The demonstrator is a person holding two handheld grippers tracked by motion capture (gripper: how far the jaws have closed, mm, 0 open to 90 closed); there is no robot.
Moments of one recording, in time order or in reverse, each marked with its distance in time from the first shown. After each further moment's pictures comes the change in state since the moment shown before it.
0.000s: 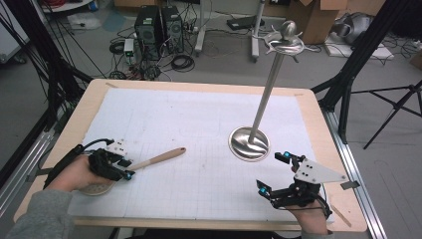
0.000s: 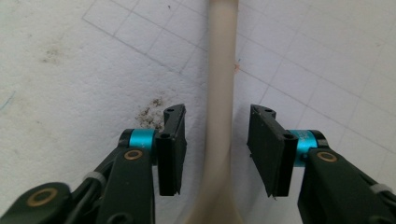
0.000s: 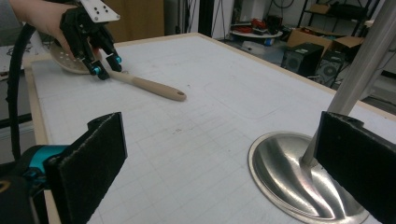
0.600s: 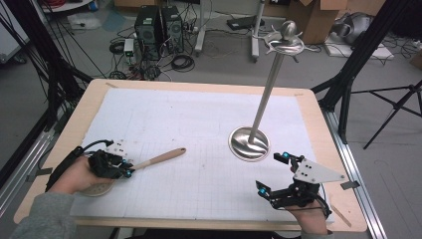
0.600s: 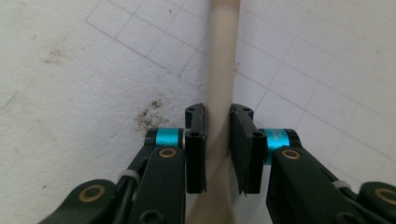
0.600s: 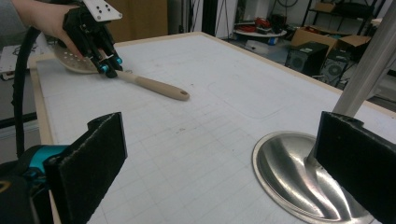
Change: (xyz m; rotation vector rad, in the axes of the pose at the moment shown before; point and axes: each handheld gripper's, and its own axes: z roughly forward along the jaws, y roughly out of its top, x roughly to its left) left arm -0.004 -0.002 0.001 -0.028 0.029 -0.029; right arm 0.000 0.000 0.001 0.001 0.014 -0.003
